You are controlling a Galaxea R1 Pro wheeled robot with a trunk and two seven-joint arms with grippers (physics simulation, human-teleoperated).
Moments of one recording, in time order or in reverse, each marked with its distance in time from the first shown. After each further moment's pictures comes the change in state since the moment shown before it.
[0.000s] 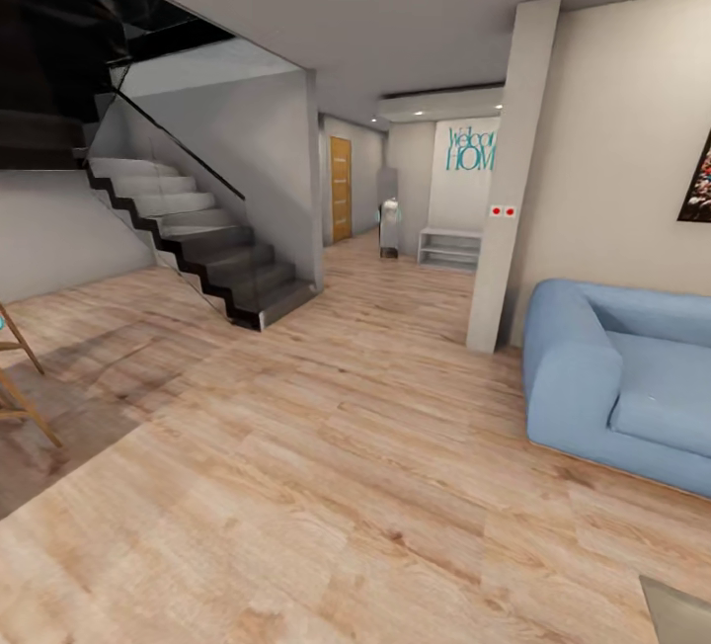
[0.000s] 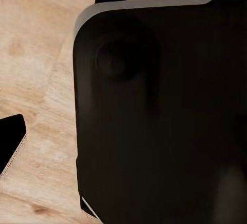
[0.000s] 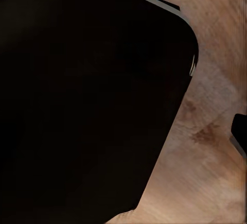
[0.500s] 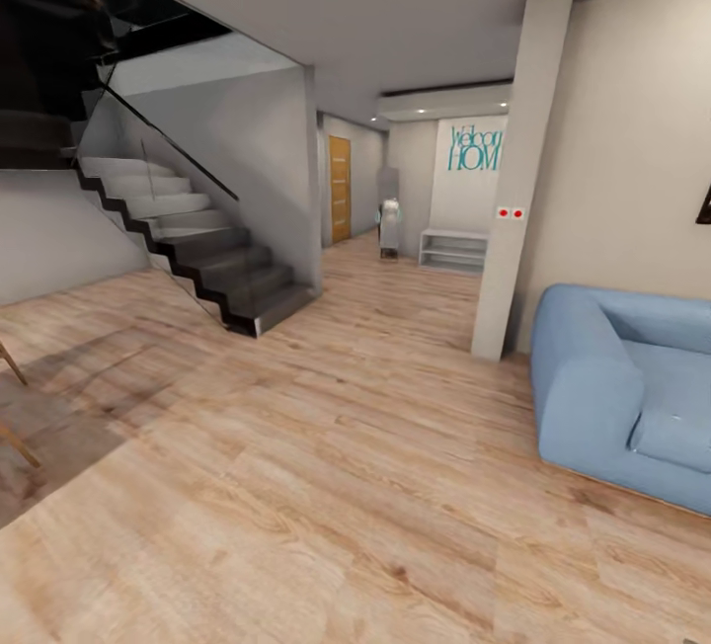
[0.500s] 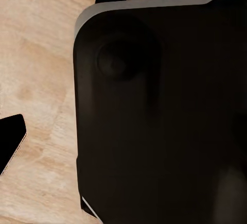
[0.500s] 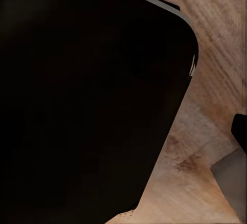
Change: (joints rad) left arm 0.000 0.000 0.000 0.000 0.000 0.000 0.000; right arm 0.000 0.000 0.000 0.000 0.000 0.000 0.000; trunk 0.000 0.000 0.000
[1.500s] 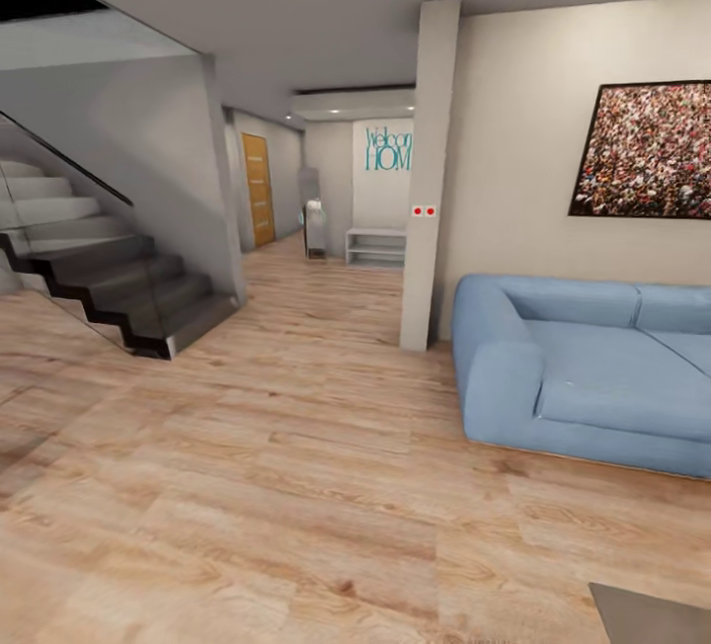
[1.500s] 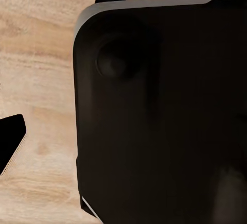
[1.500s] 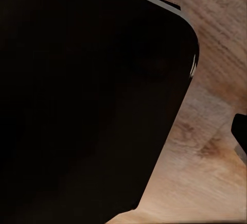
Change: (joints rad) left arm 0.000 -0.001 0.000 0.000 0.000 0.001 0.001; right arm 0.000 0.000 0.000 0.000 0.000 0.001 0.001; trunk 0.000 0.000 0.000
